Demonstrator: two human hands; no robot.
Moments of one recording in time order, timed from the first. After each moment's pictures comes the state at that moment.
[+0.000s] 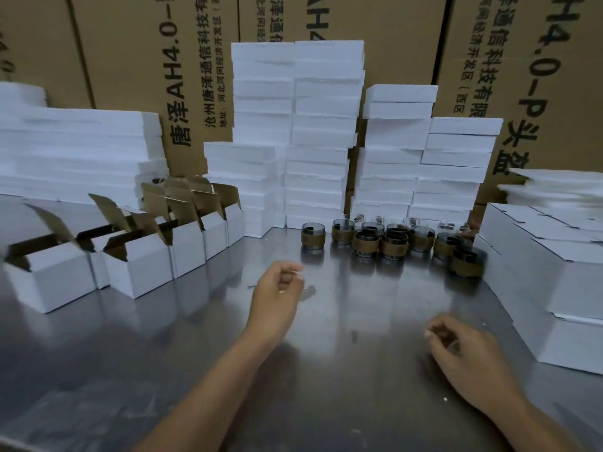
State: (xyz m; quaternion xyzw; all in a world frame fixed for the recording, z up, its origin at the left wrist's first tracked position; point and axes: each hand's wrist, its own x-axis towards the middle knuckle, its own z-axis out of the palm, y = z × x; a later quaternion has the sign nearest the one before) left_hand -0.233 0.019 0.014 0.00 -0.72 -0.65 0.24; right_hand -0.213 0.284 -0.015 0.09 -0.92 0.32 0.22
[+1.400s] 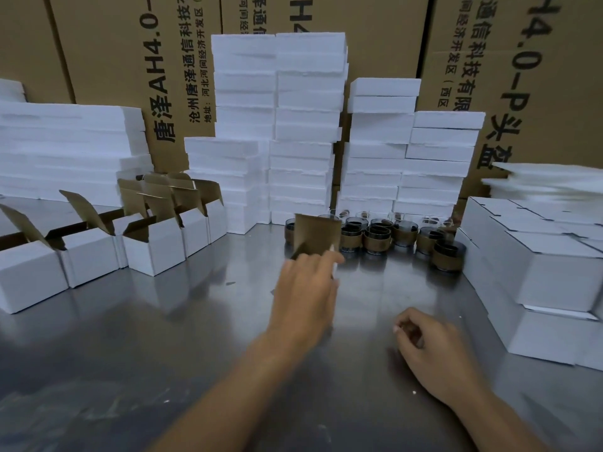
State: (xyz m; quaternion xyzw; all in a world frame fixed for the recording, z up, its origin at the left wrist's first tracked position) left_hand -0.218 0.083 0.029 -0.17 -0.87 -0.19 0.42; right_hand -0.206 0.275 -0.006 0.13 -0.91 0.33 0.20
